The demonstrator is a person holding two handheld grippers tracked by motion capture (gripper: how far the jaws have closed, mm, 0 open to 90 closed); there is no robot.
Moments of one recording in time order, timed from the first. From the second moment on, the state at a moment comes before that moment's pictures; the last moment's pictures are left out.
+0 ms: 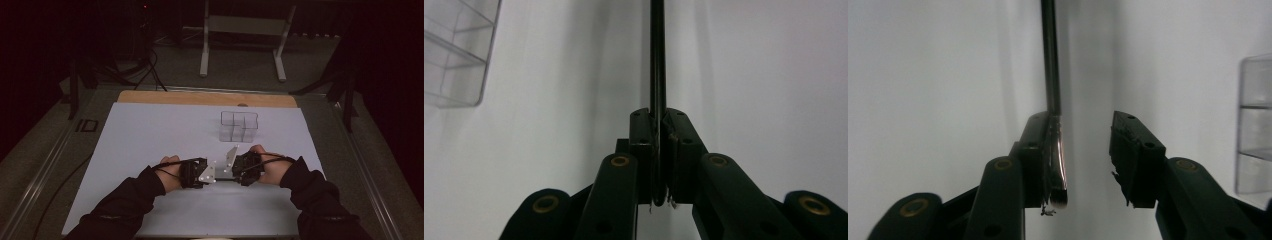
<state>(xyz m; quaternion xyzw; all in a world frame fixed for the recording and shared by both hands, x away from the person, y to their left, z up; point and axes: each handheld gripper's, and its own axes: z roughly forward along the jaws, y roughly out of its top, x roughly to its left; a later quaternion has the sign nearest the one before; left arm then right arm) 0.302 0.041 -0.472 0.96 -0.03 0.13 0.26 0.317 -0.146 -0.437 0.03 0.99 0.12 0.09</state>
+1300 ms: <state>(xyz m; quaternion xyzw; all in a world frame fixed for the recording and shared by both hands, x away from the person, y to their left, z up) 0.283 0.111 -0.457 0.87 0.29 0.10 0.38 0.293 -0.217 -0.421 0.30 0.82 0.45 0.17</state>
